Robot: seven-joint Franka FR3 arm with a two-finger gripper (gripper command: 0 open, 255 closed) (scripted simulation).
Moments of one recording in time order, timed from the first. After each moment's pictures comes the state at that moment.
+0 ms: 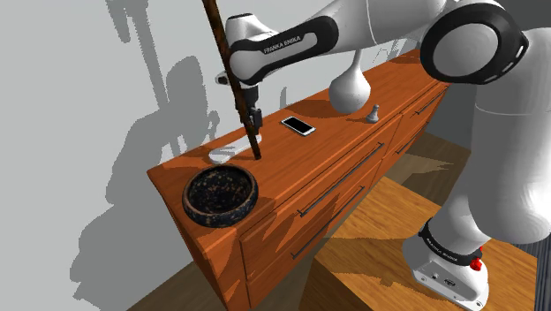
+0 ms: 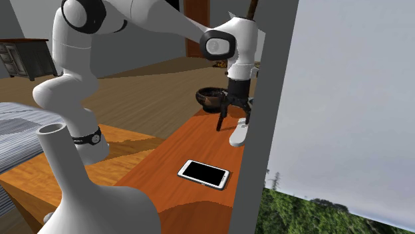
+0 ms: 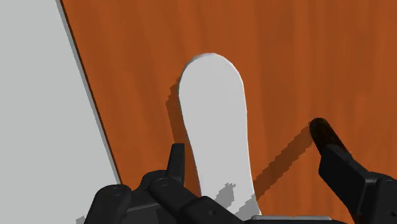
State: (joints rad) arm 0.24 0.40 0.00 -1.60 0.00 1.99 -1.11
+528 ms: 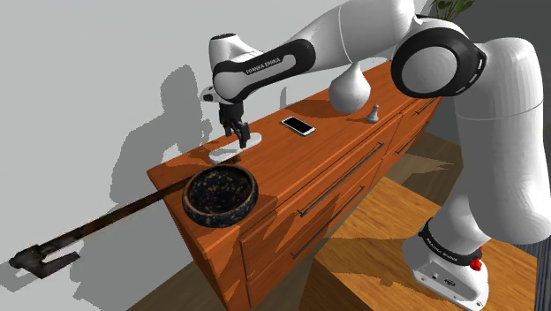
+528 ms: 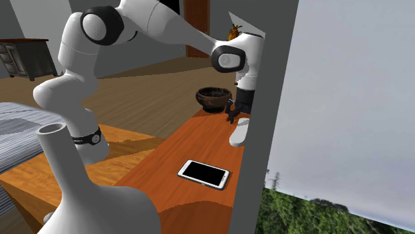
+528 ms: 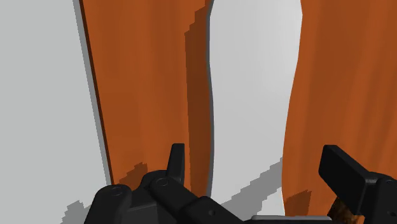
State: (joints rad) arm 0.26 0.55 0.04 -1.48 -0.01 2.02 -1.20
